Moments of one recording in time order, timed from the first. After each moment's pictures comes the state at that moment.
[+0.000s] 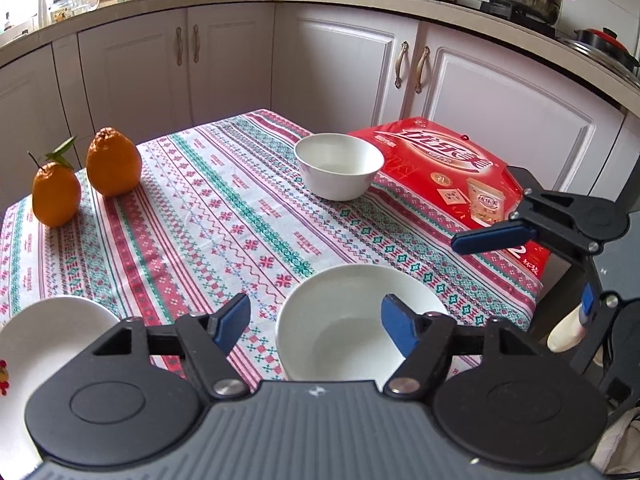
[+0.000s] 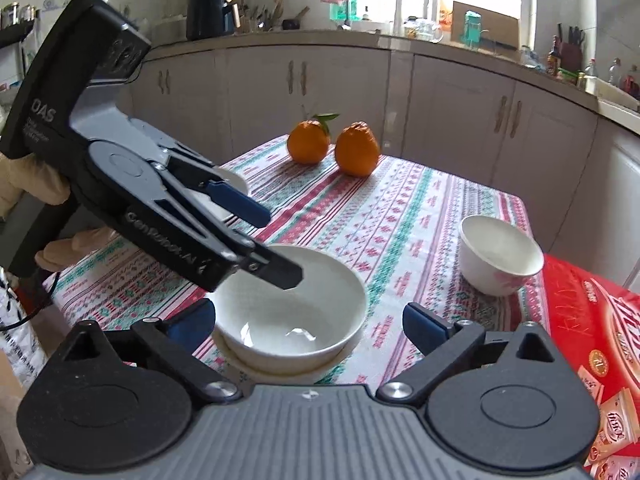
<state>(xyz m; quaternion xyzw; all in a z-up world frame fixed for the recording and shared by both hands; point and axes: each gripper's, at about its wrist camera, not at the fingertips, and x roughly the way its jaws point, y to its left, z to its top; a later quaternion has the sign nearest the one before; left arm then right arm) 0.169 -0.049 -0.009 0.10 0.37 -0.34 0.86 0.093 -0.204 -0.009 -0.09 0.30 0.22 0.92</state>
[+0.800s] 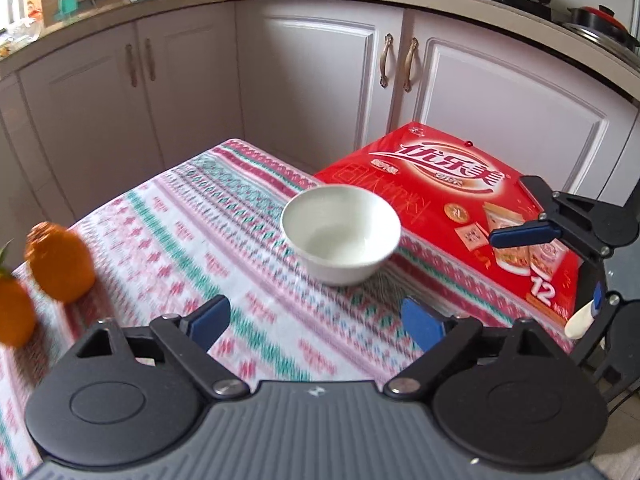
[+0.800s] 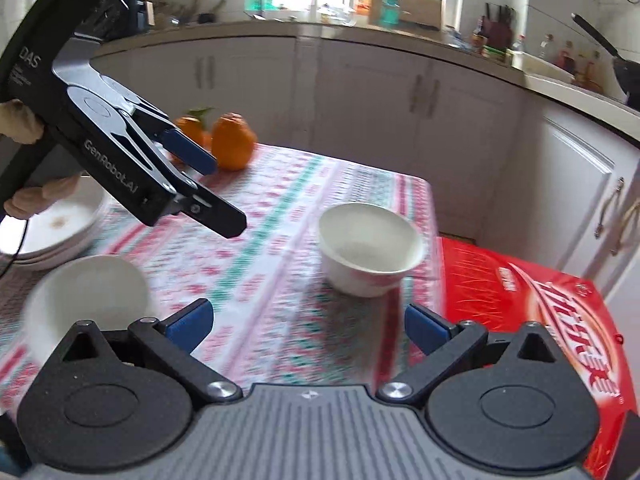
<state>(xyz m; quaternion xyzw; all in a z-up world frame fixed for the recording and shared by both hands) 0.278 -0.135 -0.004 0.15 0.37 -0.38 0.83 0.165 -0.292 -0.020 -0.09 0.32 0.11 0.94</state>
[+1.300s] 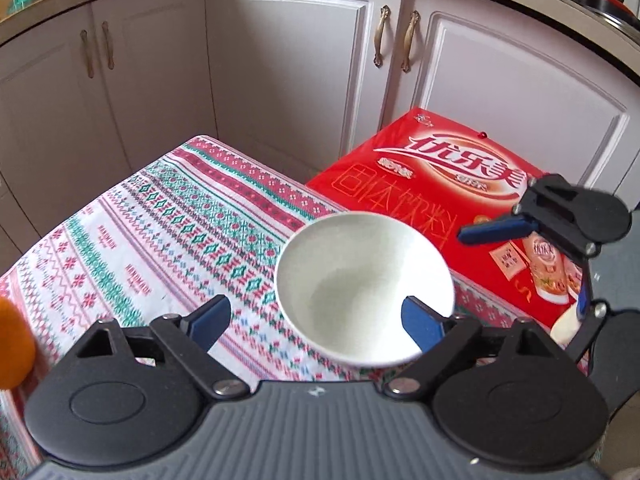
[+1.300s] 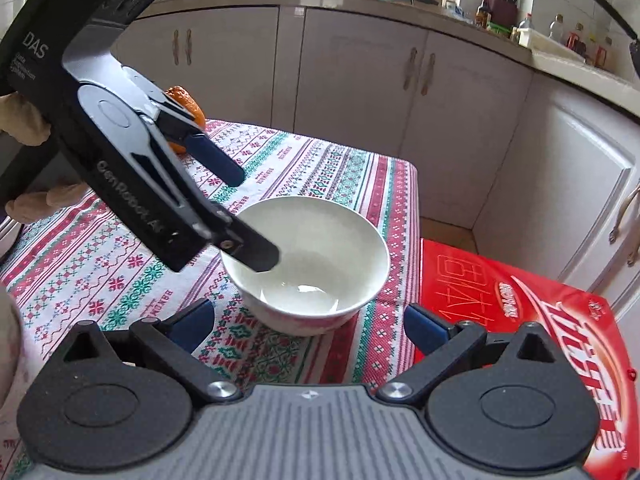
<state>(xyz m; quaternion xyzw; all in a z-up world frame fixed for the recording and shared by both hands) 0.355 -0.194 -0.047 0.16 0.39 -0.41 0.81 0.254 -0.321 -0.053 -0.09 0.35 0.12 0.92</state>
